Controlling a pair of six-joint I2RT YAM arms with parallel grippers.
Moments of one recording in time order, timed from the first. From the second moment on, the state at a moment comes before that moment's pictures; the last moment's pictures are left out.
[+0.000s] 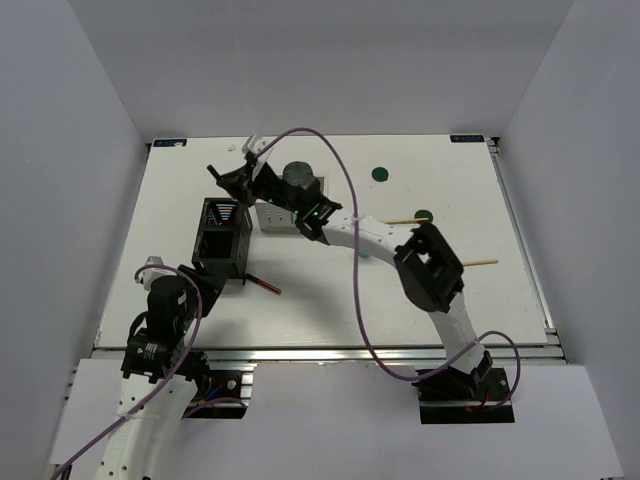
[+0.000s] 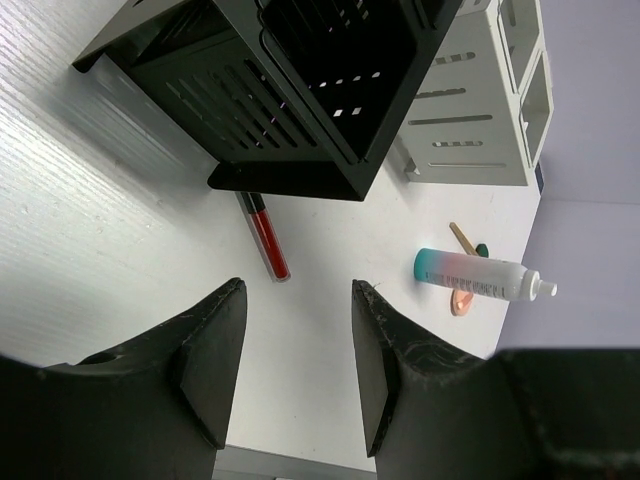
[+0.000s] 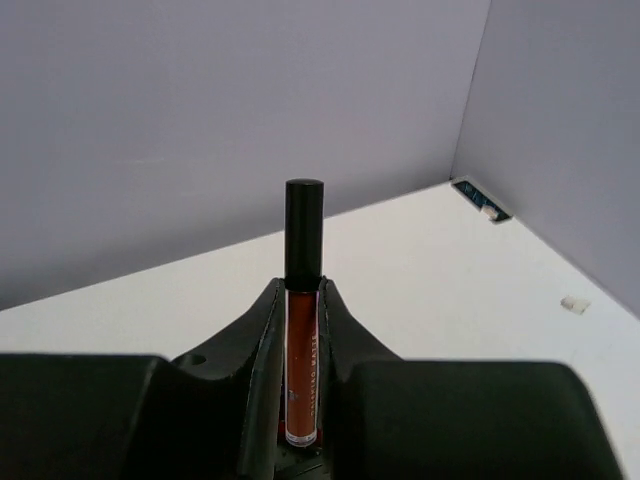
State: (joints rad) left arm -0.17 0.30 0.48 -0.71 -0.09 -1.08; right arm 0.92 2.12 1.72 0.59 -0.31 0.05
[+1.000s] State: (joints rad) left arm -0.17 0.37 0.46 -0.63 -0.05 -1.06; right arm 0.94 2.35 1.86 0.62 -0.29 0.11
